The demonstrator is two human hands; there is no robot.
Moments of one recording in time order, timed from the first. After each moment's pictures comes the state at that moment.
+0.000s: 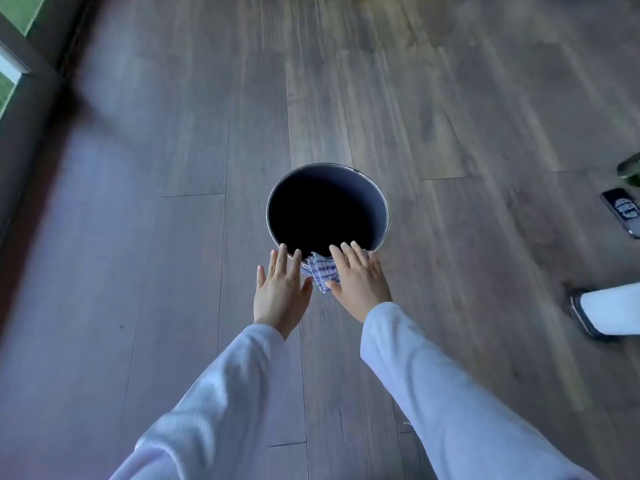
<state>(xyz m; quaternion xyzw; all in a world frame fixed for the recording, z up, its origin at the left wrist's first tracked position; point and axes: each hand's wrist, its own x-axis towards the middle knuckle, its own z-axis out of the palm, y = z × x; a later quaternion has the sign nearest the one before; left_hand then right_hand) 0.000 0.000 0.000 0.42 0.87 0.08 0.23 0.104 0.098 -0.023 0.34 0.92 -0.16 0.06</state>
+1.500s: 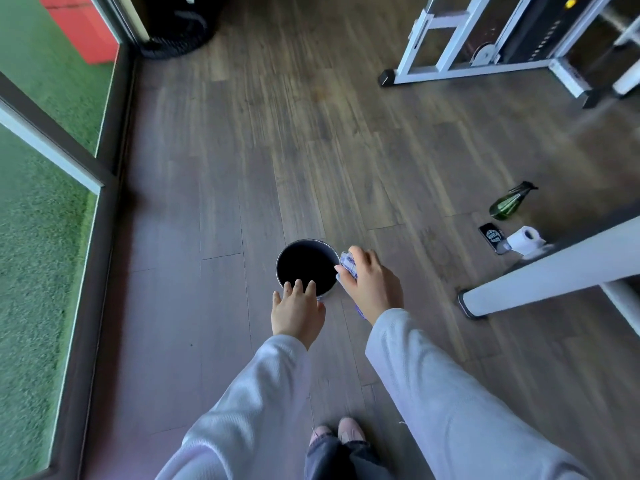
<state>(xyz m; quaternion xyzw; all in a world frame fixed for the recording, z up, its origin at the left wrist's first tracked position) 0.070 -0.025 0.415 0.48 0.84 -0.02 0.25 0.169 0.063 0.426 0.48 0.84 -0.18 -0.15</state>
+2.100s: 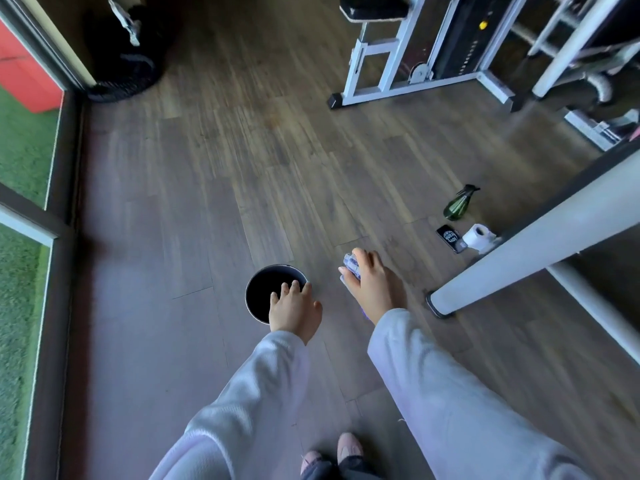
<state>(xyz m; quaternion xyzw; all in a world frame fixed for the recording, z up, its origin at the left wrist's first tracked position) 0.108 0.039 0.453 0.53 0.81 -0.01 0.24 0.228 0.108 0.464 0.54 0.81 -0.14 -0.18</state>
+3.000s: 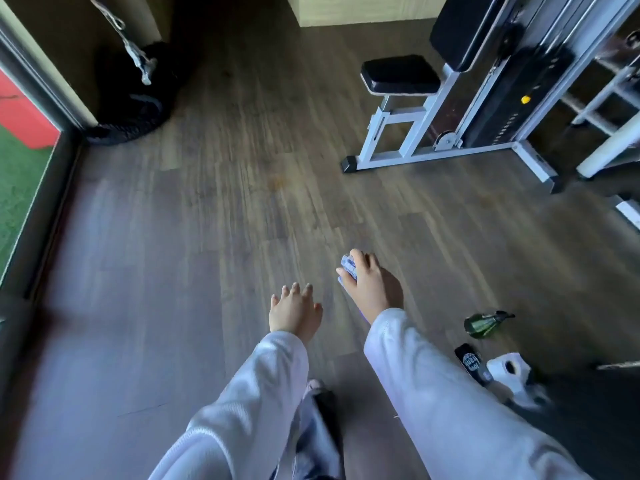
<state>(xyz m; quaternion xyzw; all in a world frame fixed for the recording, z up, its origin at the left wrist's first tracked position) -0.007 0.480 0.460 0.50 0.83 0.01 0.23 0.105 0.561 0.477 0.51 0.84 -0.13 -0.12</state>
